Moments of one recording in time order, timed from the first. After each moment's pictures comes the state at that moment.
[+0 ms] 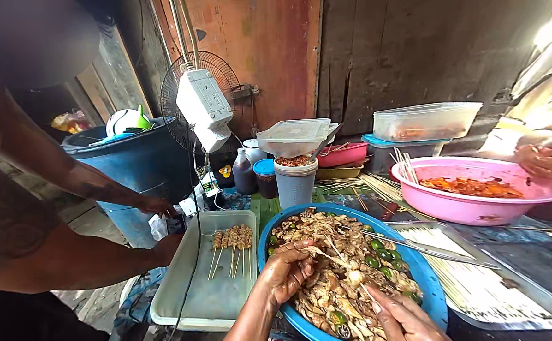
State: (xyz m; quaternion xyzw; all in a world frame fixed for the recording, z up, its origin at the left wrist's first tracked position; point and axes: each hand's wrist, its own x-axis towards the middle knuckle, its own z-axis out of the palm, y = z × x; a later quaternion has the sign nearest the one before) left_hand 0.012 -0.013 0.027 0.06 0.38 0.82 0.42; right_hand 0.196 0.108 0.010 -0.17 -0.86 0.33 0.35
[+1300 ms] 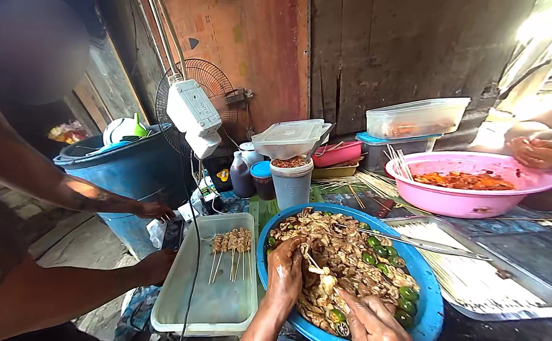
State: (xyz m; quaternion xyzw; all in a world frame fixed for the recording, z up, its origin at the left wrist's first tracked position) left_hand 0.022 -0.005 0.010 0.36 0.73 0.58 -0.09; right_hand 0.185 0.069 0.011 -0.18 -0.87 0.30 0.34
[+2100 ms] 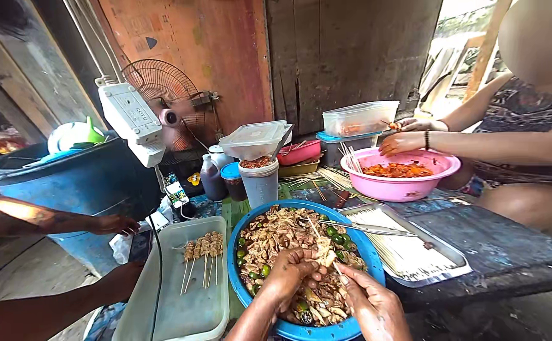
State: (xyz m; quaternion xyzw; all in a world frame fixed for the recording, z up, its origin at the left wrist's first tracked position) left_hand 0.051 0.034 0.036 0.29 0.61 0.63 0.39; right_hand 0.193 0.124 0.003 -0.28 -0.75 0.47 0.38
